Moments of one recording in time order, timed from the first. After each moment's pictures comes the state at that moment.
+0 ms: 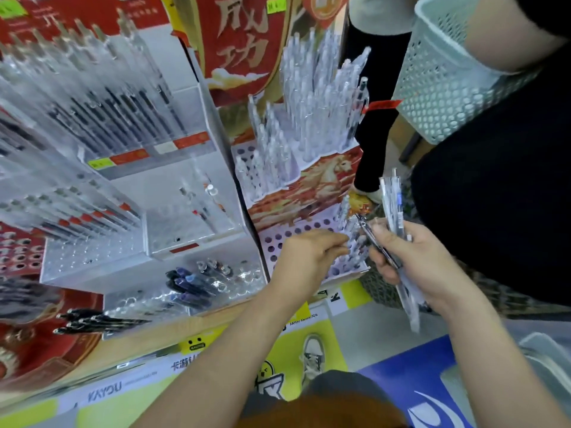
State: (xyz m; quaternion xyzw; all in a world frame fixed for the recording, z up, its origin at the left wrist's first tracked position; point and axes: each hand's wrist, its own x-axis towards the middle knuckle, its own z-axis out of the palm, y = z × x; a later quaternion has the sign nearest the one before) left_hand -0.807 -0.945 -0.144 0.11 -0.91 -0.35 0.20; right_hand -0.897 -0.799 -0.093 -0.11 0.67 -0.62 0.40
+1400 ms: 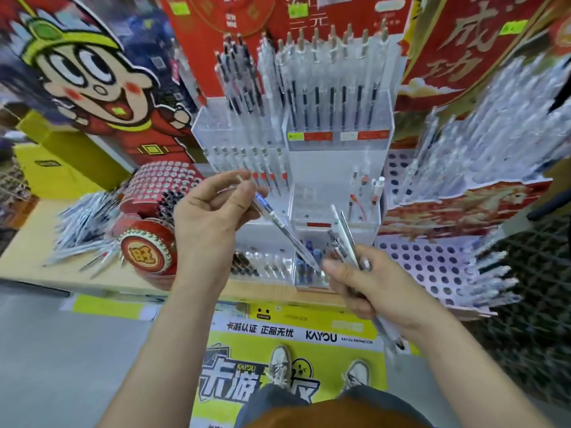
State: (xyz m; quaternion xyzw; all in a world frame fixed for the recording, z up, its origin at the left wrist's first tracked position) left_hand -0.611 -1.061 -0.015 0.40 -0.53 -0.58 0.47; right_hand -0.768 -0.926 -0.062 -0.29 0.53 -0.48 0.63
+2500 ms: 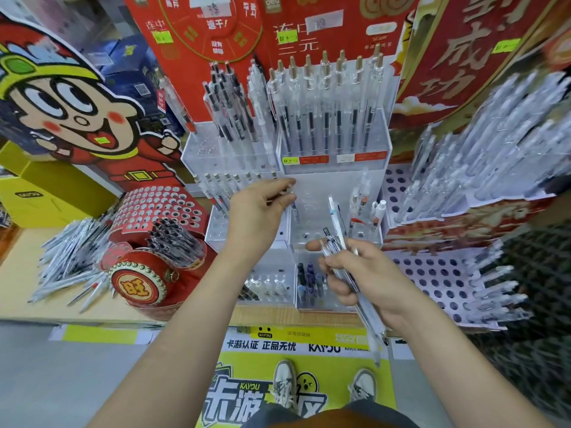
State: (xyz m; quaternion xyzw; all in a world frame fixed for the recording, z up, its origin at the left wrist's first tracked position) left_hand -0.669 -1.129 -0.062 0.40 -0.80 -0.33 0.31; right_hand -0.773 -0.974 -0.069 -0.19 0.54 -0.54 0.62
